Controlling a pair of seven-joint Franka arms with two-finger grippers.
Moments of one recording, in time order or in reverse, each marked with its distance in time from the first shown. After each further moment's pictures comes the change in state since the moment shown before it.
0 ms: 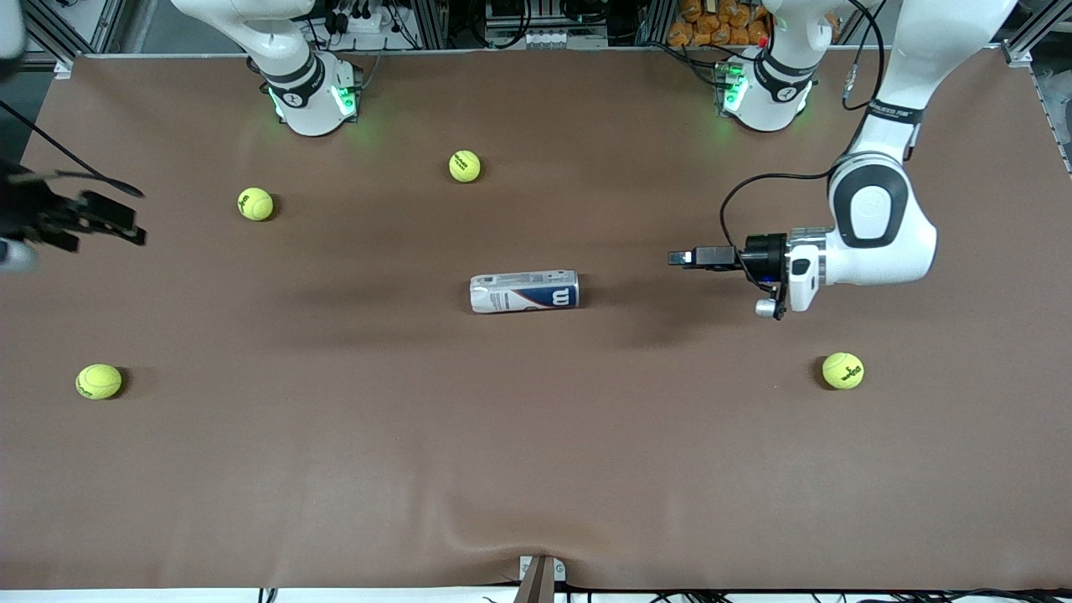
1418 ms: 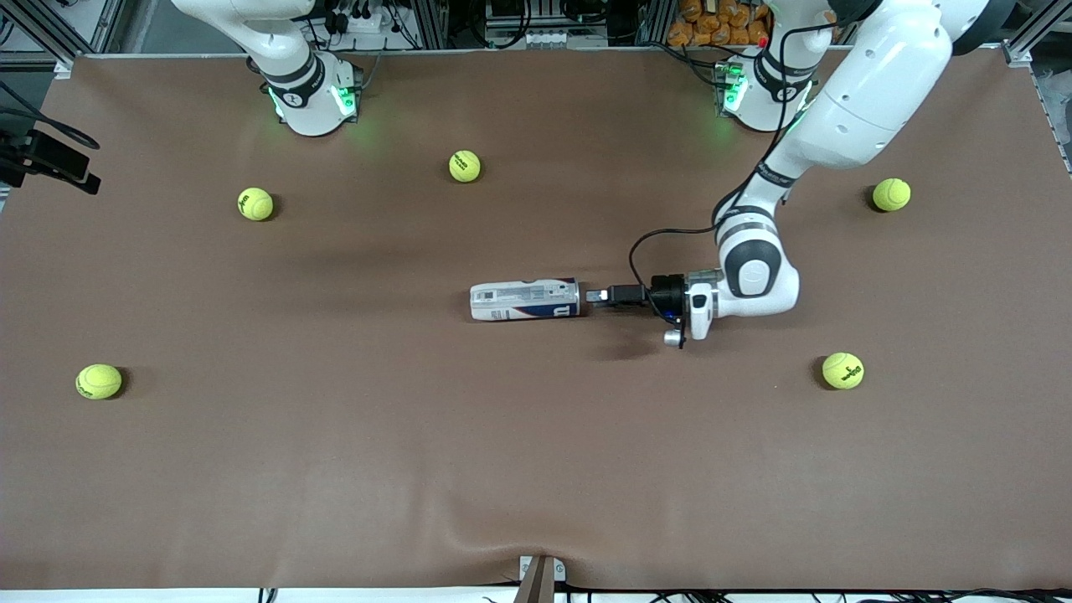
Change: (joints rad) left arm -0.198 0.446 -0.034 0.206 -0.420 0.142 0.433; right arm 0.002 -0.042 0.028 0.097 -0.078 -0.129 0.094
